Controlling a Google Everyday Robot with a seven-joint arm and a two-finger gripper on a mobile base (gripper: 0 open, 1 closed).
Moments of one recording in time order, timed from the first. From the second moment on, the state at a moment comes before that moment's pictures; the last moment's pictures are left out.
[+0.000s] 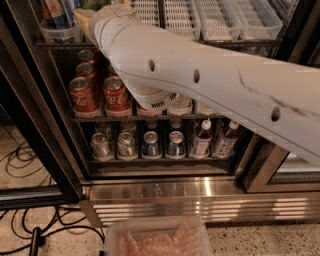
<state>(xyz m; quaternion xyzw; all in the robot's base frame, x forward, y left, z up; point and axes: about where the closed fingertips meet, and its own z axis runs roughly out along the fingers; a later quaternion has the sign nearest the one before) 0.653 0.116 1.074 -0.21 0.65 0.08 0.73</state>
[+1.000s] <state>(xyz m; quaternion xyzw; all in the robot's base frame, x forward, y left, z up) 0.663 0.122 1.069 -0.22 0.65 0.10 0.72</state>
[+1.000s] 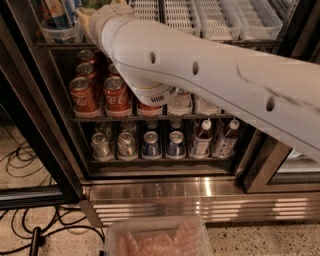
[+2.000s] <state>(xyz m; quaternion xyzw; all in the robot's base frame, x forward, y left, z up) 0.663 0.123 1.068 -0.22 0.65 0.11 0.72</state>
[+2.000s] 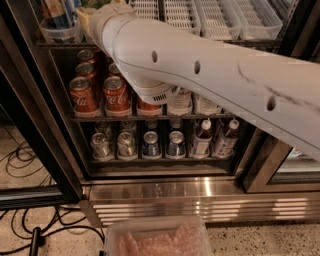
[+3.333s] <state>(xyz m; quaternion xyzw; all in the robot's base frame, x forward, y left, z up) 0.622 0.122 1.114 -0.23 0.64 0.17 0.71</state>
